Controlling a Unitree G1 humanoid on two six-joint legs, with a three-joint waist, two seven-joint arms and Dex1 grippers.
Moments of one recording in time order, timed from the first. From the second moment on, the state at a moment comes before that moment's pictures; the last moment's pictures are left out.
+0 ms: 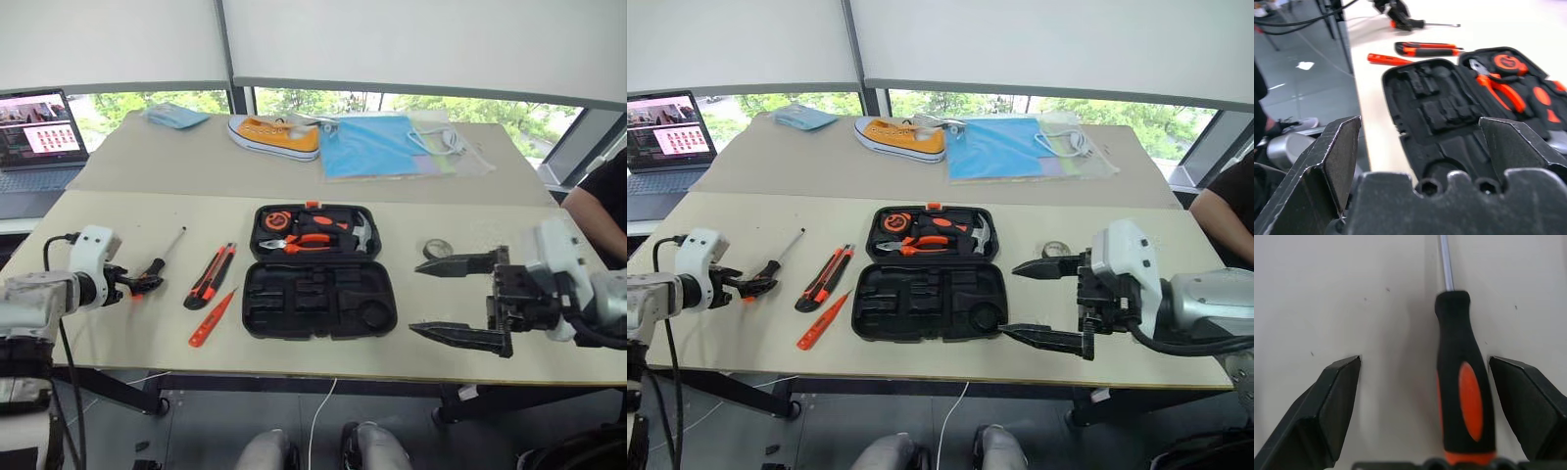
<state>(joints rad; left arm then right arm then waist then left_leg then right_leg) -0.55 0.93 0.09 0.51 -0.26 0.69 -0.77 -0.17 -1.04 -0.32 -0.64 0.89 0.73 1.02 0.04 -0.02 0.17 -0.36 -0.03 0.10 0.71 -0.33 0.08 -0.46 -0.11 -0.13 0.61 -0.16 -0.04</state>
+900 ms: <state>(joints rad) -1.01 0.60 -0.31 0.65 -0.08 0.14 -1.42 0.05 -0.98 -0.41 -0.74 0.85 0.73 0.84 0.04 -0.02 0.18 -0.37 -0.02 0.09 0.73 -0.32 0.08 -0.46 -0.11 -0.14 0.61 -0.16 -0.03</state>
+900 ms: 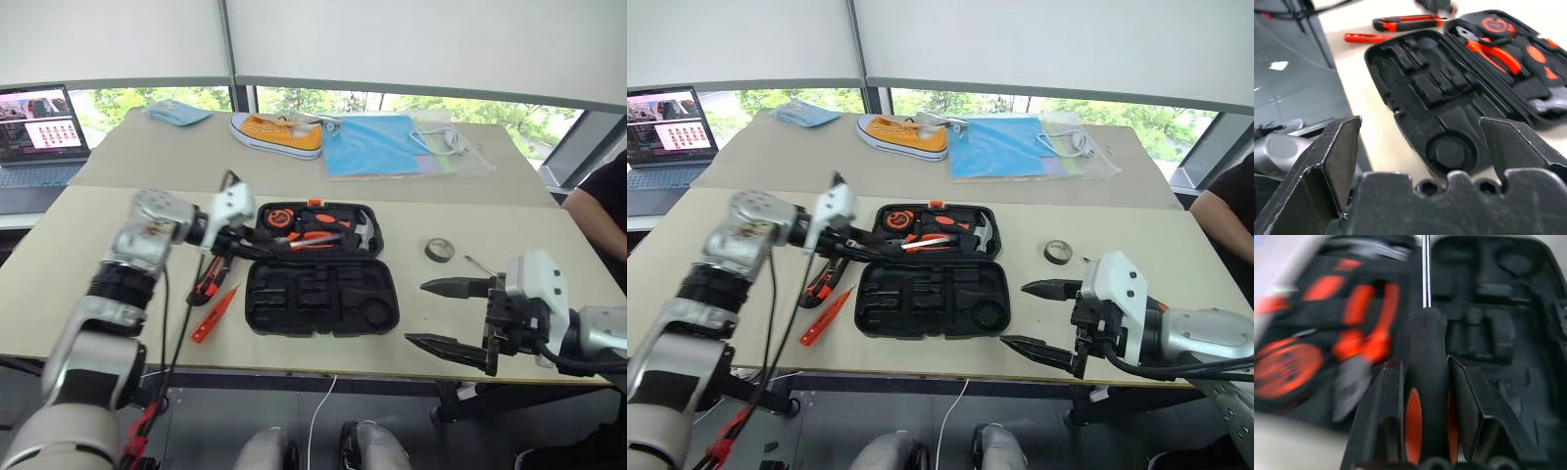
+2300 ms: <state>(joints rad) -1.12 0.42 -0.33 0.86 0.08 0.05 -1.45 0.09 -0.94 -0.41 -0.77 0.84 0.73 0.74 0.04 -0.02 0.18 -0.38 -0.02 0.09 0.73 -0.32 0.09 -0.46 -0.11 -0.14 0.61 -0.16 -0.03</state>
